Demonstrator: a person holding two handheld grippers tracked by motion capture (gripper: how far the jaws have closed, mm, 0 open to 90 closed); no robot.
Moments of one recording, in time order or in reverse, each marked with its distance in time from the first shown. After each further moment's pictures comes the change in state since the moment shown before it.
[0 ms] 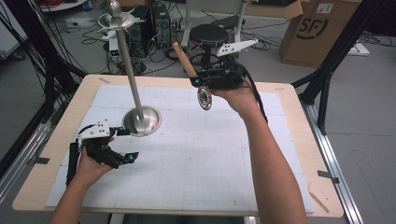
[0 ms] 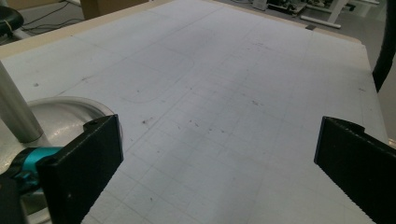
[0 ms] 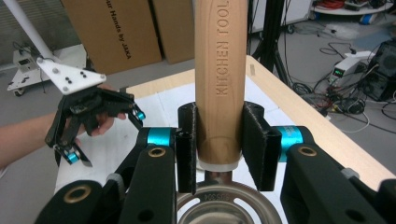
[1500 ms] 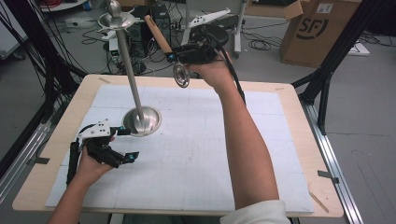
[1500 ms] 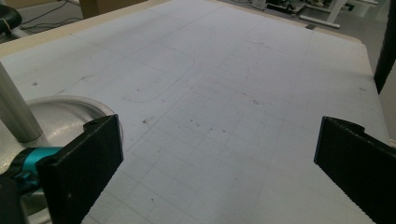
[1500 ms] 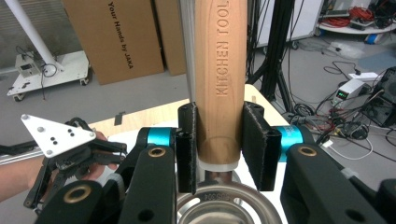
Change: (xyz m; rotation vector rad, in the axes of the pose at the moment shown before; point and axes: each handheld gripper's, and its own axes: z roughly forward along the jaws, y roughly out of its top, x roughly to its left) left arm 0.003 -0.001 0.002 0.007 -0.004 -0.001; right arm -0.009 0.069 0.050 -0.020 0.020 -0.039
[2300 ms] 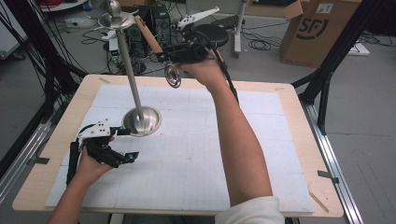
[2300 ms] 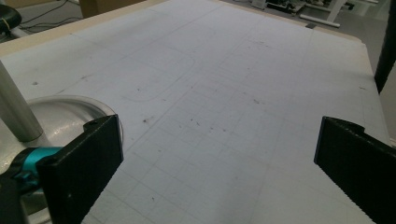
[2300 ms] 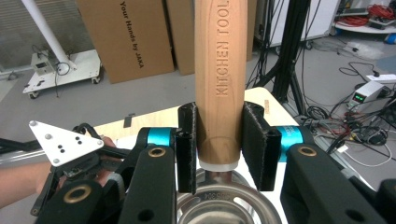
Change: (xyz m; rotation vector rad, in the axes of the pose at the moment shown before) left arm 0.000 0.000 0.000 0.005 -0.001 0.004; right arm 0.004 0.007 0.020 0.013 0.051 -0.008
